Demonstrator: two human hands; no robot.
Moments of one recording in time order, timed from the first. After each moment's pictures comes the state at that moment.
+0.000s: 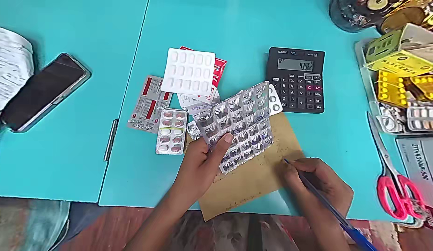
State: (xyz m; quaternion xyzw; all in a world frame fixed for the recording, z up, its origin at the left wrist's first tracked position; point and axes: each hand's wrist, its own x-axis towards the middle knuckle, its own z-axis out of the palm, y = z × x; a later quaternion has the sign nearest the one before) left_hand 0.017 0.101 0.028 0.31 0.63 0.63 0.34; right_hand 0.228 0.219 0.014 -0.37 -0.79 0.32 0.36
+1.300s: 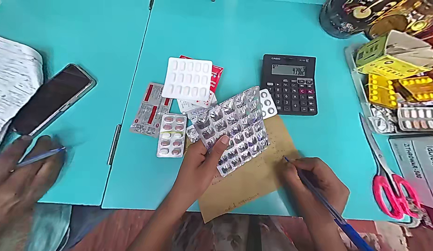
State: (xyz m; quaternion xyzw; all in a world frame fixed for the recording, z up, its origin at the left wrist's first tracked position) left_hand 0.016 0.101 0.026 0.30 0.63 0.63 0.34; right_hand 0.227 0.220 0.013 -0.40 -0.79 0.28 0.37
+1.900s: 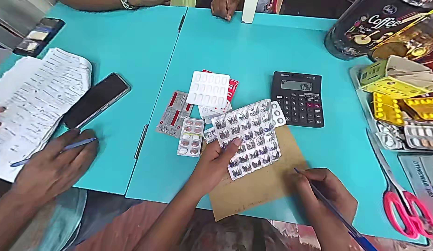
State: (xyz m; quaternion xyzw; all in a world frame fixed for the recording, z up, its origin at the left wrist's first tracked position) left_hand 0.012 0.102 0.032 0.22 0.56 0.66 0.45; right_hand 0.229 0.218 0.014 -0.37 -0.77 0.34 0.39
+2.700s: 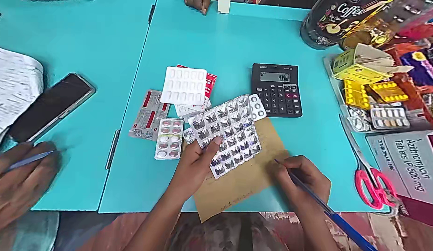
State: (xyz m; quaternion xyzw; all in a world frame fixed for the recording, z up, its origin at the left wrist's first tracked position) left_hand 0.013 0.101 0.026 0.24 0.59 0.65 0.42; right_hand 0.228 0.219 0.011 -0.38 -0.78 0.34 0.37
